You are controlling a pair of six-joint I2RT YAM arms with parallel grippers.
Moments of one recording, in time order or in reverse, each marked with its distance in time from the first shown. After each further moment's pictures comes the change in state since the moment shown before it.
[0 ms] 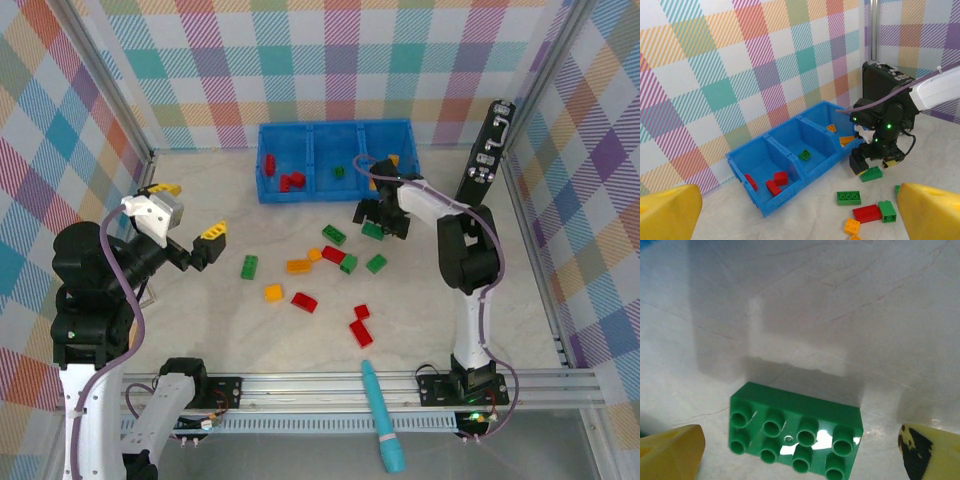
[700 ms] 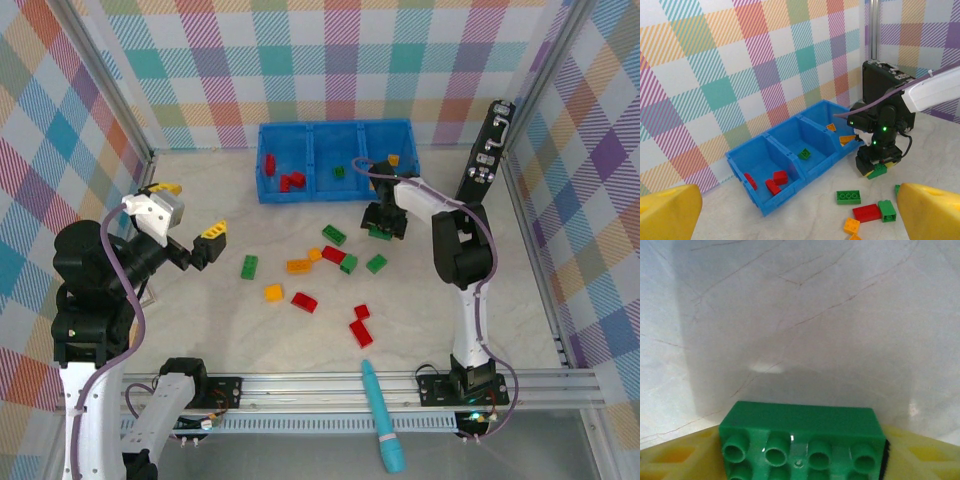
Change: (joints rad) left arm 0.000 0.006 0.000 0.000 0.000 0.000; right arm 0.000 0.068 0.074 -0.090 0.053 -0.019
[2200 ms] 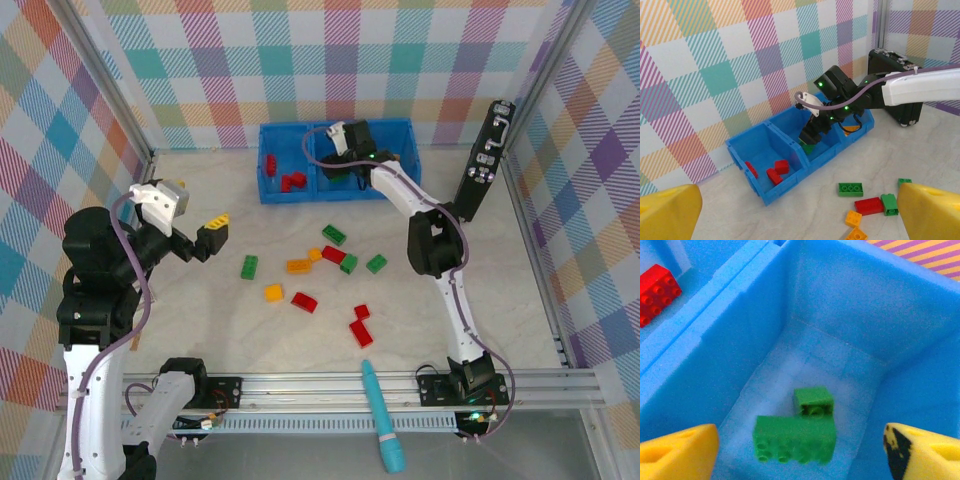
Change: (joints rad) left arm 0.000 0.058 0.000 -0.003 -0.023 0.001; right arm 0.062 0.284 0.574 0.444 0.003 -0.818
